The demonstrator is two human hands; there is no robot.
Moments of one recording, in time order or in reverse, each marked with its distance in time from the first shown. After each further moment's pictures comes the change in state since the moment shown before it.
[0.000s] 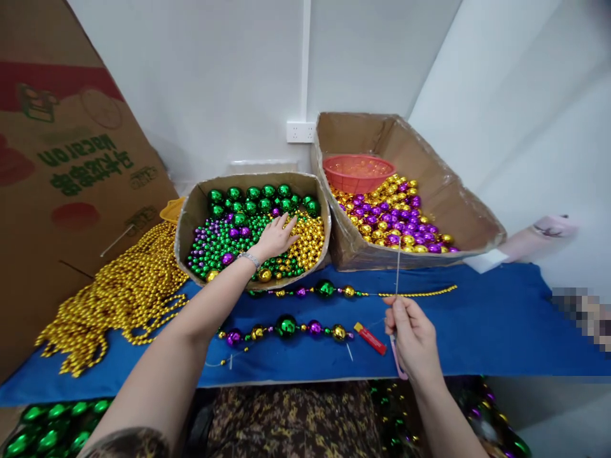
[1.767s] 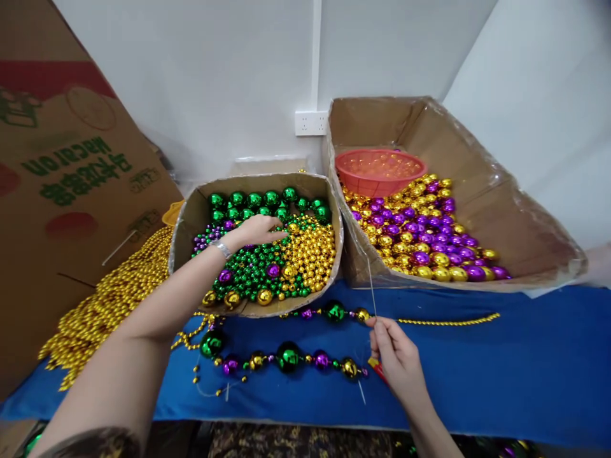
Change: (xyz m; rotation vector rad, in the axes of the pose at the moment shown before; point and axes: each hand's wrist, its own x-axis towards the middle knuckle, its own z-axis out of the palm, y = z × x) left_hand 0.045 -0.076 -0.025 -0.123 -0.264 -0.049; right_hand 0.033 0.033 0.033 -0.146 -0.253 0.116
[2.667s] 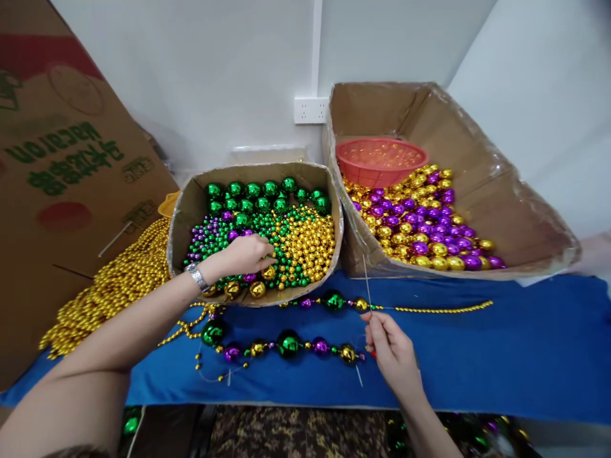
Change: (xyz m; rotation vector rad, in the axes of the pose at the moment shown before) left_hand -0.078 0.030 -0.003 0.157 -0.097 0.293; right_hand -0.012 -0.002 0.004 -0.004 -0.030 -0.013
